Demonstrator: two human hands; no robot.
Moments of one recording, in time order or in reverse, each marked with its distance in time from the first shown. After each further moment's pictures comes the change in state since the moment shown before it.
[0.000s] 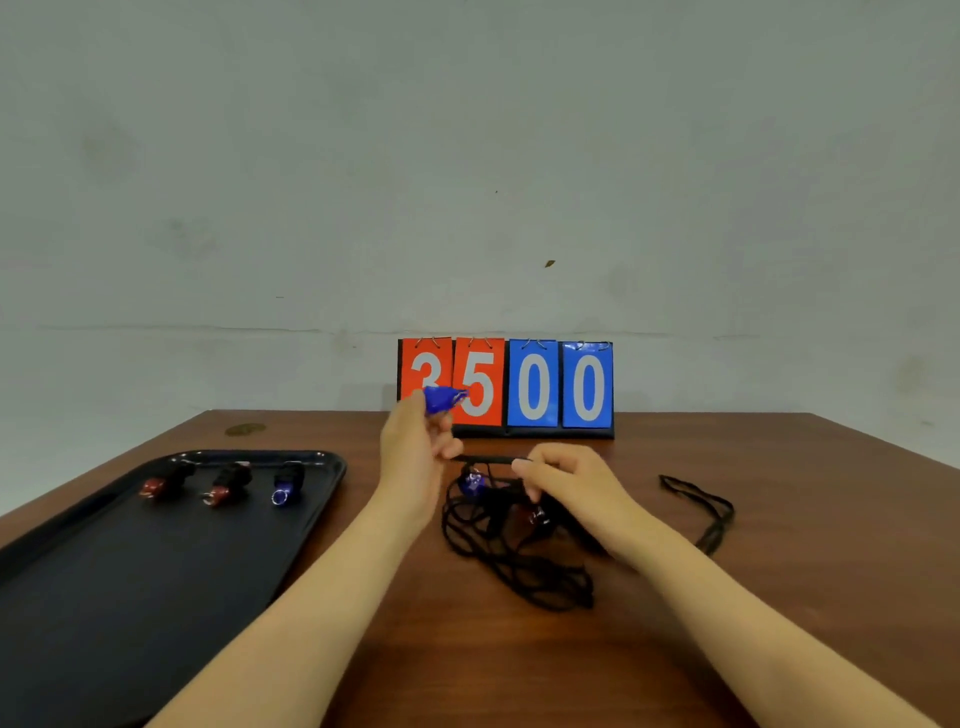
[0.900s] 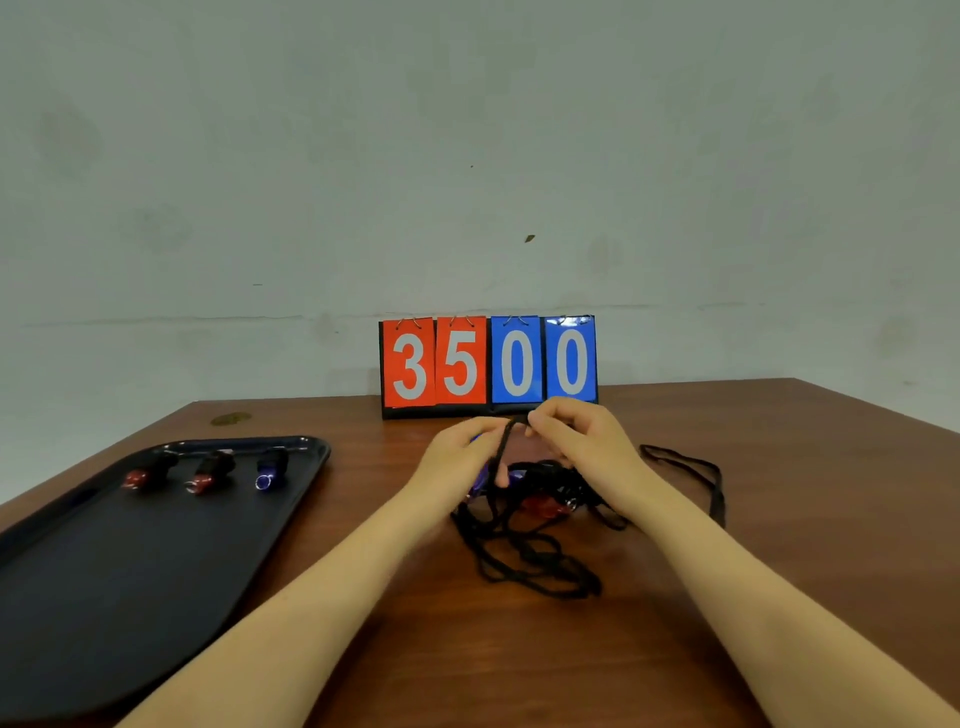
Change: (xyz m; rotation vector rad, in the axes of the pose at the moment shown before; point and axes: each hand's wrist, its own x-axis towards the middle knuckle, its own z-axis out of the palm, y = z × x) left_hand -0.024 -0.033 0.007 0.928 -0.413 0.013; right_hand -0.009 0.005 -0.024 0.053 0.156 -0.106
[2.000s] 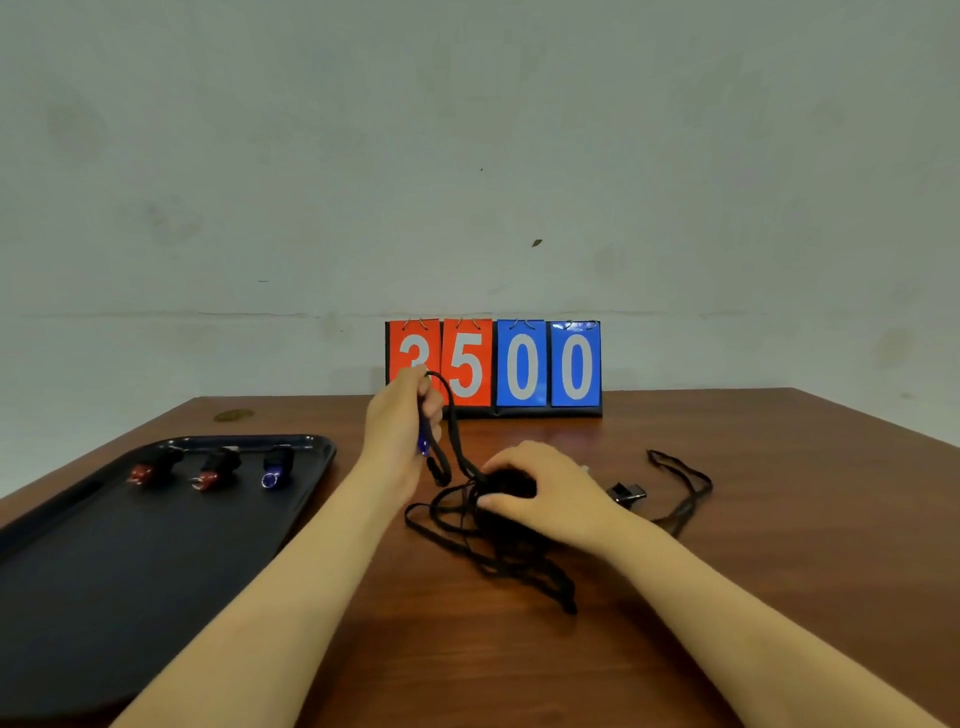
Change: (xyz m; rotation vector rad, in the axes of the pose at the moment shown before) left_hand 0.003 0.018 -0.042 -0.685 0.355 -0.028; right_hand -0.004 0.013 0.033 -0.535 -0.294 -0.033
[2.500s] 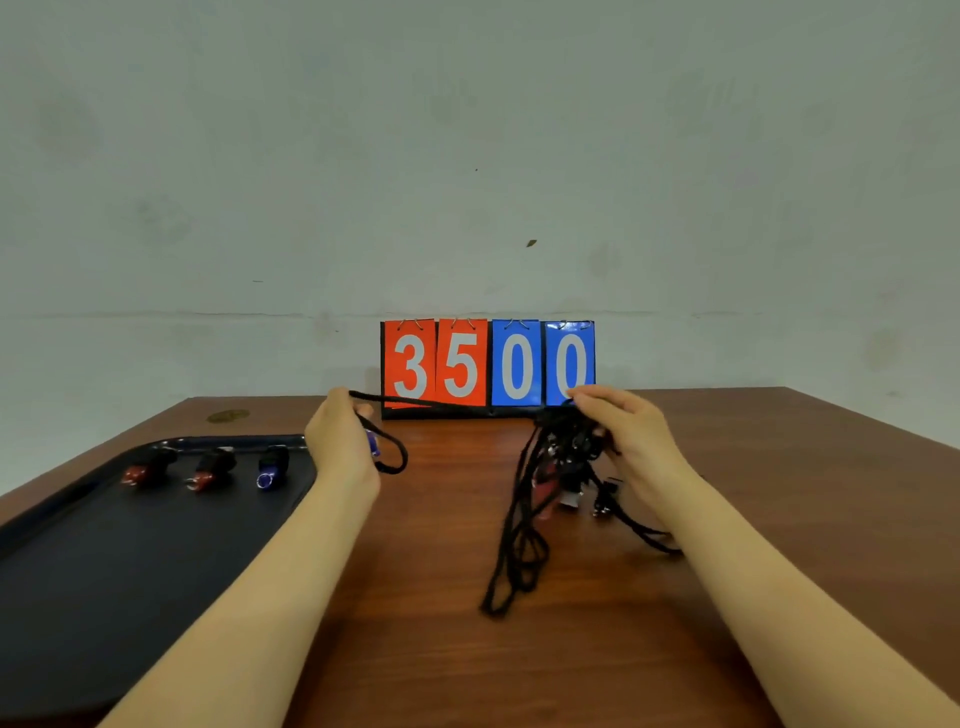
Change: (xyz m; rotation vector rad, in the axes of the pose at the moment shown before) left_hand 0.018 -0.007 -0.029 -0.024 0.488 0.021; right_hand -0.007 0.026 -0.054 0.940 0.466 0.302
